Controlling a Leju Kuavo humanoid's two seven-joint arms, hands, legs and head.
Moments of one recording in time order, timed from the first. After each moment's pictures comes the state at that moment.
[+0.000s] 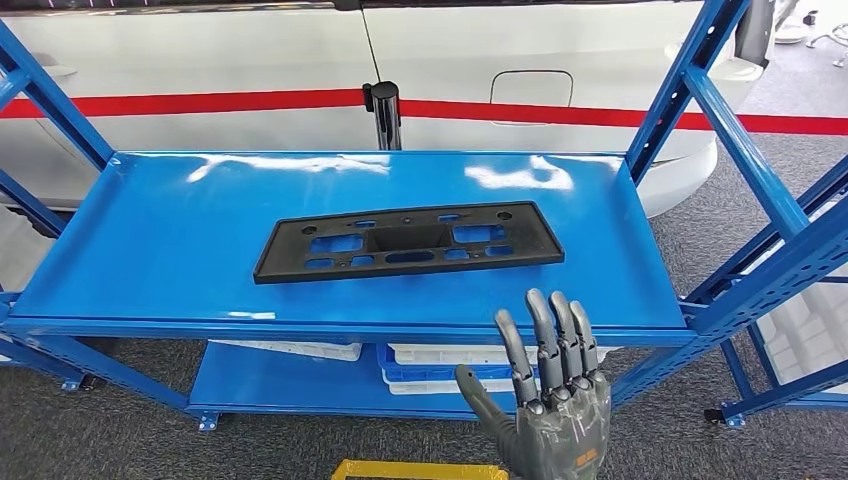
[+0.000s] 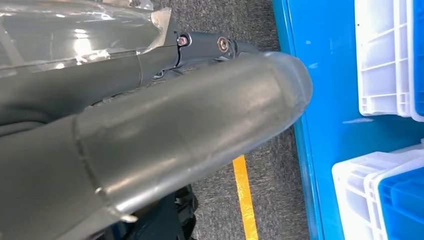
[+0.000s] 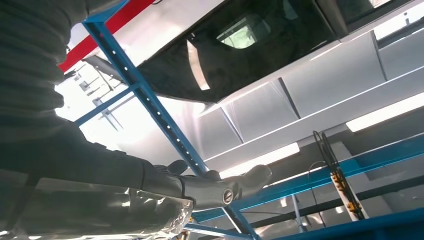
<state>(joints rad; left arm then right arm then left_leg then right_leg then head) 0.03 -0.10 -0.04 -0.40 -0.03 0.19 -0.70 0.28 0.04 0.45 -2.06 1.57 -0.70 -0.11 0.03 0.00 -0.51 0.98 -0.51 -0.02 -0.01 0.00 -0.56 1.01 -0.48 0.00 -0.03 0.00</state>
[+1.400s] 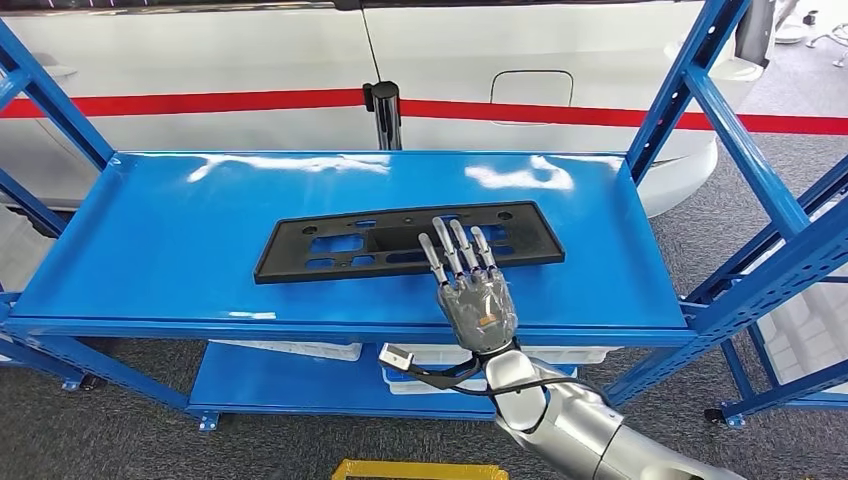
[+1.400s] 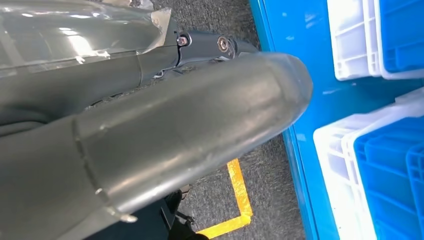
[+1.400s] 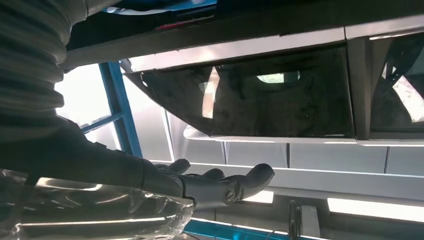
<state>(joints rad) -0.03 -0.11 -0.14 -0.37 -0.02 0.14 -0.70 -0.55 -0.22 1.08 -1.18 1.57 -0.69 0.70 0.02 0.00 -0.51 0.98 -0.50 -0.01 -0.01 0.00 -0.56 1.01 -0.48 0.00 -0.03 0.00</state>
